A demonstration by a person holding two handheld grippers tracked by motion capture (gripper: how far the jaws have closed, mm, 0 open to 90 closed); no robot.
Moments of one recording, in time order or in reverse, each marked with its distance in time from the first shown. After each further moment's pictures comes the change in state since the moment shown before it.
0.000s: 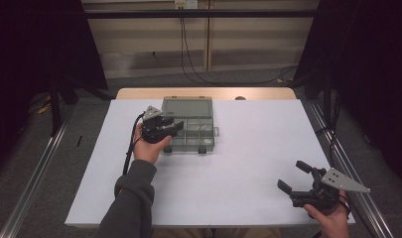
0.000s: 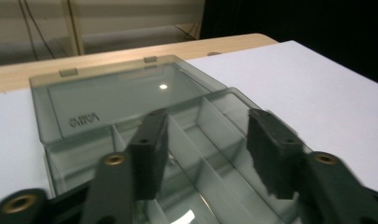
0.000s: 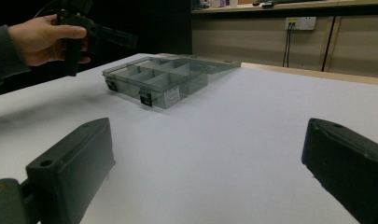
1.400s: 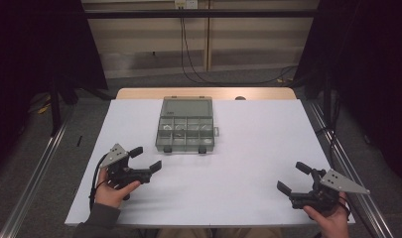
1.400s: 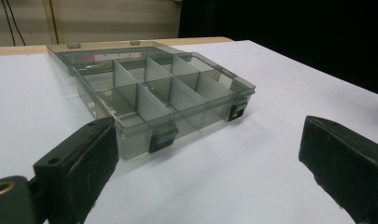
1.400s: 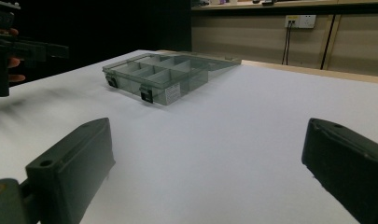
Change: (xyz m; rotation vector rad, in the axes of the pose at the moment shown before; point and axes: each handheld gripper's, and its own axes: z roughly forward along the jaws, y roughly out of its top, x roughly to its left) left arm -0.003 -0.077 -0.113 -0.109 -0.088 0.024; right arm 0.003 -0.001 -0.002 0.011 -0.006 -0.008
